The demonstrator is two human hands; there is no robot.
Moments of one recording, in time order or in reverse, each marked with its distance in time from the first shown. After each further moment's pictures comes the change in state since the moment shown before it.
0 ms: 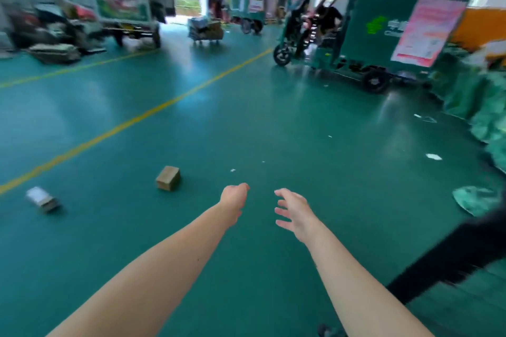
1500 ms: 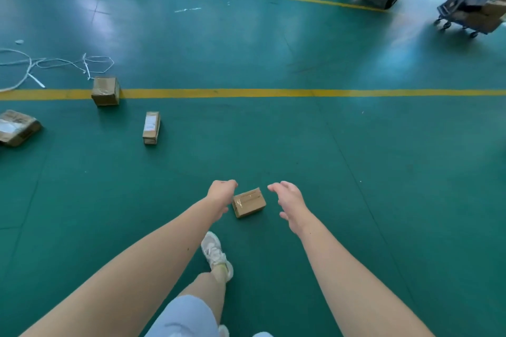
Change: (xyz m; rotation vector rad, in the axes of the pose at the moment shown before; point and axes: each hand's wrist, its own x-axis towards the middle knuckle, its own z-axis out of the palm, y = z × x) left_hand 0.658 0.228 -0.361 -0.557 0.610 -0.367; right_hand 0.656 -0.318 0.558 -0.725 -0.641 0.065
